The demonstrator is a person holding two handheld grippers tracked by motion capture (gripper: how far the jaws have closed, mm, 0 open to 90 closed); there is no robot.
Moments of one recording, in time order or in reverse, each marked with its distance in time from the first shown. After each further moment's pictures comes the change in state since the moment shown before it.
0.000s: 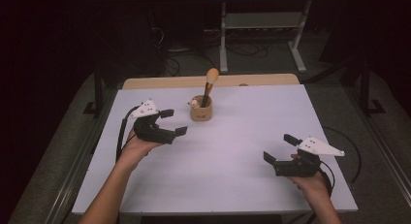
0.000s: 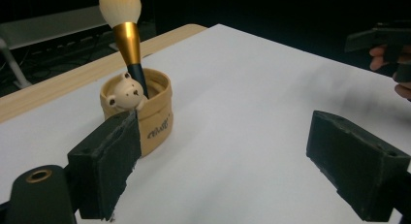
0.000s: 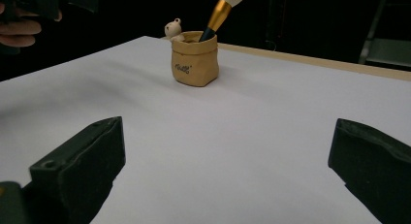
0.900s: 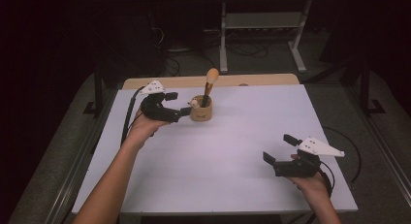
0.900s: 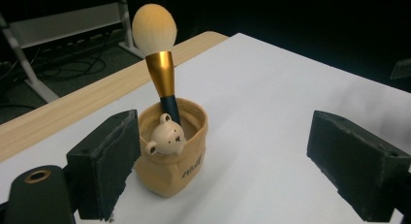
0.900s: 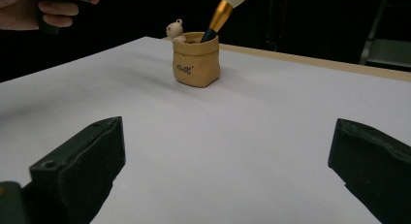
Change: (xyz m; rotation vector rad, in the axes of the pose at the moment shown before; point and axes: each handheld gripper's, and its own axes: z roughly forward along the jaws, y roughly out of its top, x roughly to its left) left arm 0.037 0.037 0.031 0.015 0.023 -0.025; right arm 0.002 0.001 -0.001 -0.003 0.001 -0.002
